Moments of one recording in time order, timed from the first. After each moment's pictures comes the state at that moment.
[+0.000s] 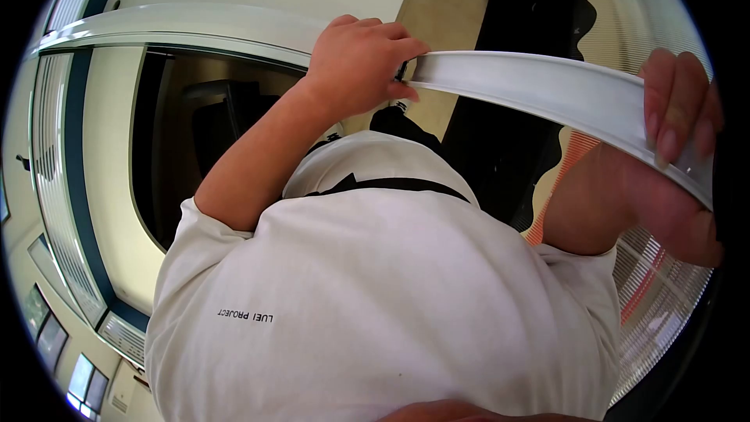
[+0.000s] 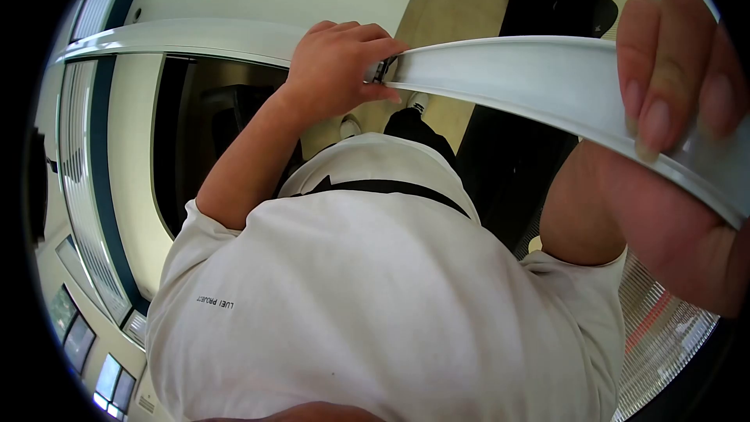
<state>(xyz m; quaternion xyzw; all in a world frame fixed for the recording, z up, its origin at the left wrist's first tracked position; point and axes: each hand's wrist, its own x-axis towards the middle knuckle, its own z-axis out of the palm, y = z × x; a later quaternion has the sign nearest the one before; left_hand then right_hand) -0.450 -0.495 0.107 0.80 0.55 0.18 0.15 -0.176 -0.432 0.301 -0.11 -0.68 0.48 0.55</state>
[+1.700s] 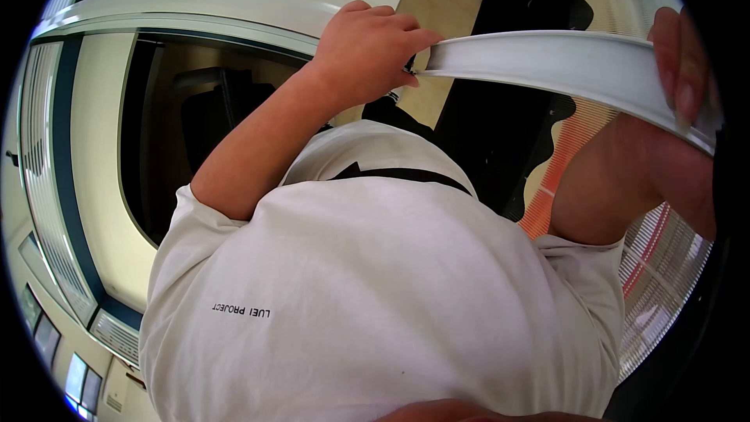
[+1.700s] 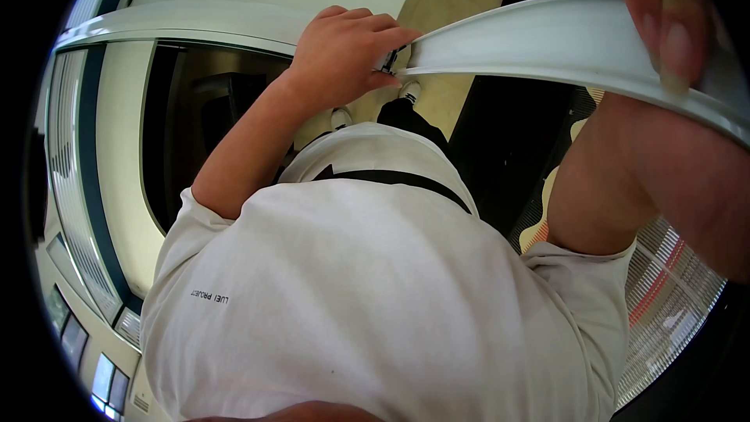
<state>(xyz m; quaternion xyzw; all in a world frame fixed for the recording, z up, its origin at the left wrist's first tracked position) -0.437 -0.496 0.111 0.81 0.55 0.15 0.15 -0.243 -0.394 0.330 -0.16 -0.68 0.46 0.54</state>
